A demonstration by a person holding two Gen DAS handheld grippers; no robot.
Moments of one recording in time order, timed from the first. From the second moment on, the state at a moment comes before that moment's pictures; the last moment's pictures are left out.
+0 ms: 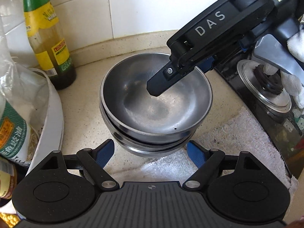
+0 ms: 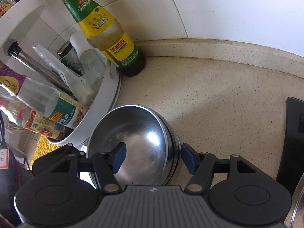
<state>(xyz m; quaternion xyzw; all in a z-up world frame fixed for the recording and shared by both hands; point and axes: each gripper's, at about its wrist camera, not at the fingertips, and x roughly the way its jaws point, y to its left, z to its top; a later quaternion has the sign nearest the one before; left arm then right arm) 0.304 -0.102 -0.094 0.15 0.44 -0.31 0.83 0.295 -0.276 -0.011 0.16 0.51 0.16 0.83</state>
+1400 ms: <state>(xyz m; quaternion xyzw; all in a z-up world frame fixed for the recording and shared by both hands) 0.363 -0.183 -0.136 0.26 0.41 -0.35 0.80 0.325 -0.333 -0.048 0.23 0.52 0.14 0.81</state>
